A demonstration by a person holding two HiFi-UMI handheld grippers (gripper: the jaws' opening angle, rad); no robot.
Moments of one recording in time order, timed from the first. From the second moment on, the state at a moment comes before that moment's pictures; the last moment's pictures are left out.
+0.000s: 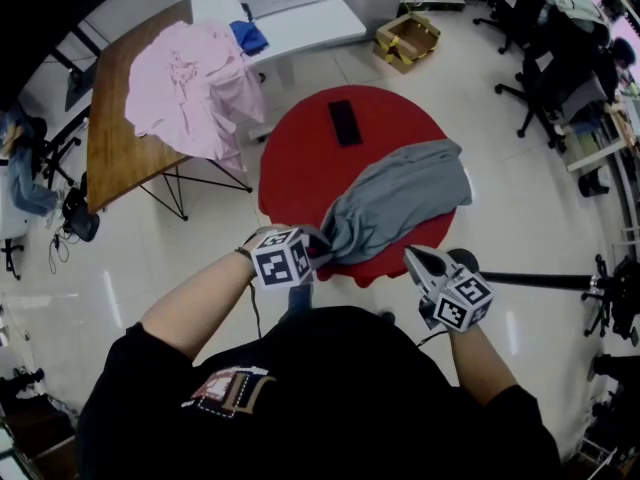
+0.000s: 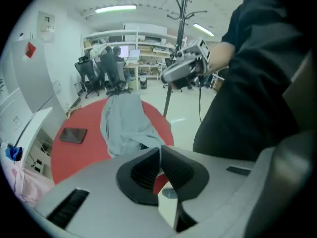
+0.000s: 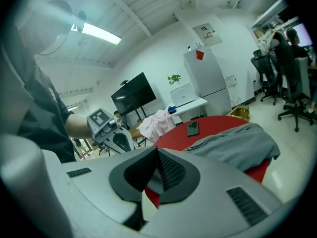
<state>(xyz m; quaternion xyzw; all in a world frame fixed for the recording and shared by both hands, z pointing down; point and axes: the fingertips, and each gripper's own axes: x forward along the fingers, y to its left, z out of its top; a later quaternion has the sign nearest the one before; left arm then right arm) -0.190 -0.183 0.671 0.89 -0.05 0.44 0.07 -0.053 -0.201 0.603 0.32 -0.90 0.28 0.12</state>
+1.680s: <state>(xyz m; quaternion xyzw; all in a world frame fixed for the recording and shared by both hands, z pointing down) 0.277 -0.067 0.248 0.88 0.17 0.18 -0.40 0.372 -0.025 0.348 0.60 -0.80 0.00 -0.03</state>
